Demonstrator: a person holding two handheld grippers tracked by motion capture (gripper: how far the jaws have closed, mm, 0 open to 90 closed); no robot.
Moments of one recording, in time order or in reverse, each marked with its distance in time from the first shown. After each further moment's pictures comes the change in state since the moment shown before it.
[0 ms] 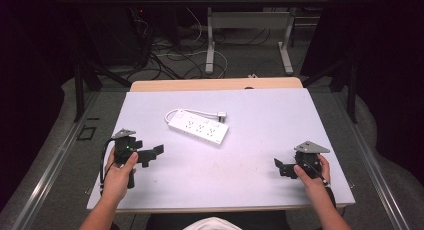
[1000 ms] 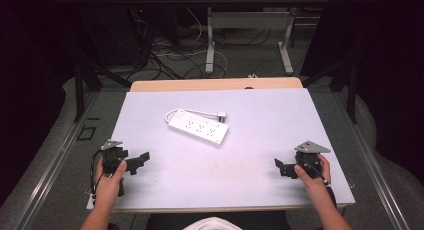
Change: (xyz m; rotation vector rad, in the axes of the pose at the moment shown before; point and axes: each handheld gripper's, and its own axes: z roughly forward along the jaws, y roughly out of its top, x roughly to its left) left arm 0.046 -0.034 0.000 -0.011 0.109 -0.036; right arm -0.001 0.000 0.000 0.001 0.008 0.006
